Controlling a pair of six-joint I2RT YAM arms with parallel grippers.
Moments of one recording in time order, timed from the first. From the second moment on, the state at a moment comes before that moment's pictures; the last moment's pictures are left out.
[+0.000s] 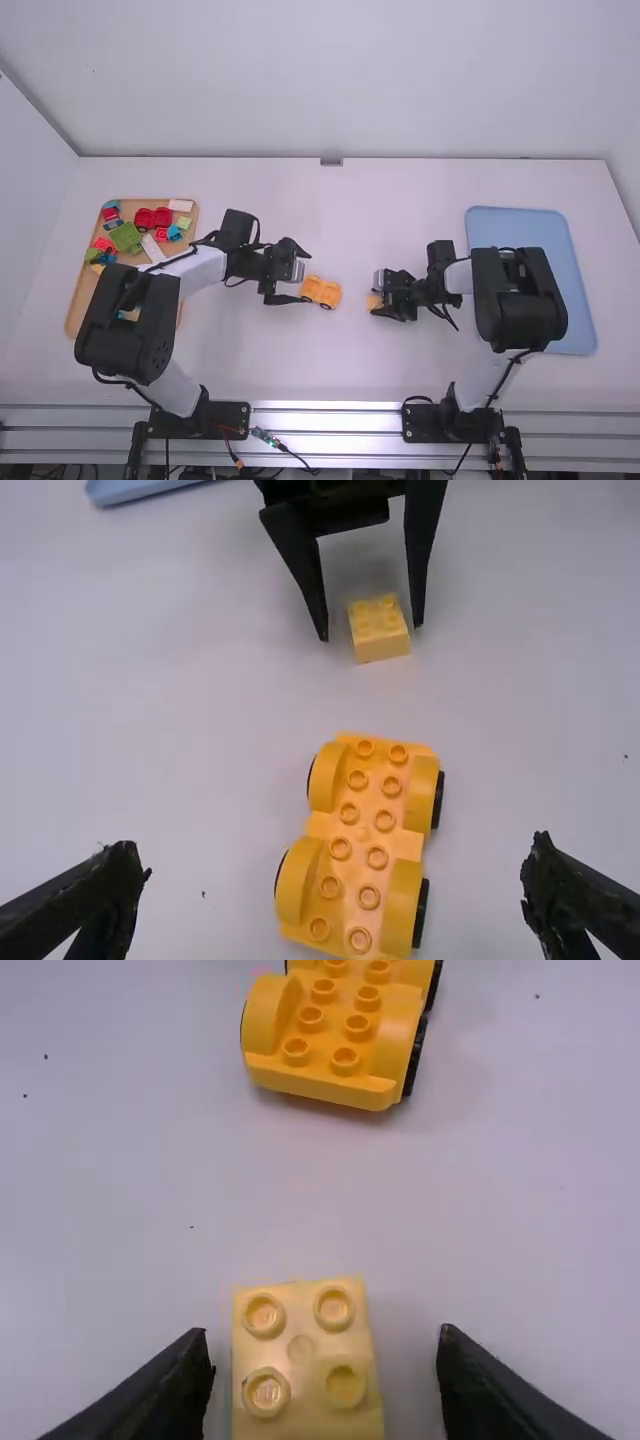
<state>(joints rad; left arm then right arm) -0.16 1.69 0.82 -0.29 0.95 1.39 0.06 1.91 0.68 -0.22 -0.90 -1.40</state>
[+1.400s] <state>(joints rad) -0.19 2.02 0.81 -0.01 1.07 1.33 0.07 1.91 0.69 -0.24 -0.89 -1.35</state>
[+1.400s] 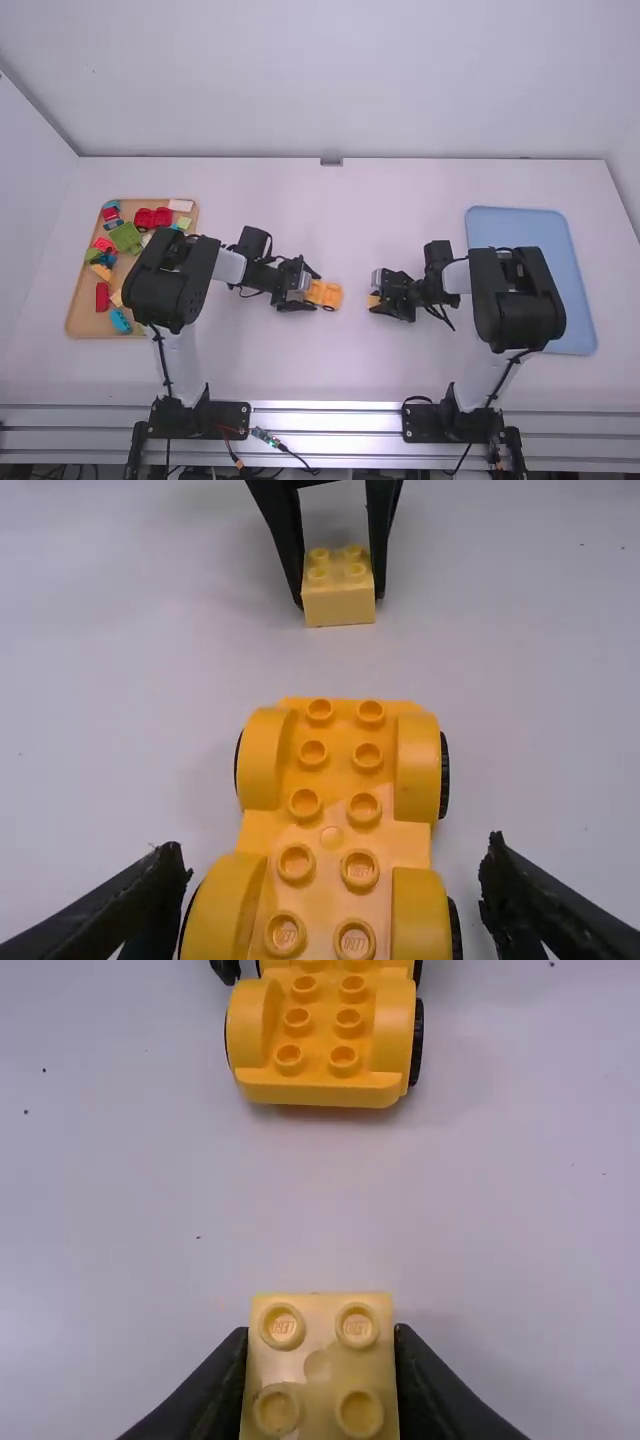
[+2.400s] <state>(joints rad) -0.25 2.07 0.82 0.05 1.06 1.22 0.07 1.91 0.69 -0.25 -0.89 -1.32</state>
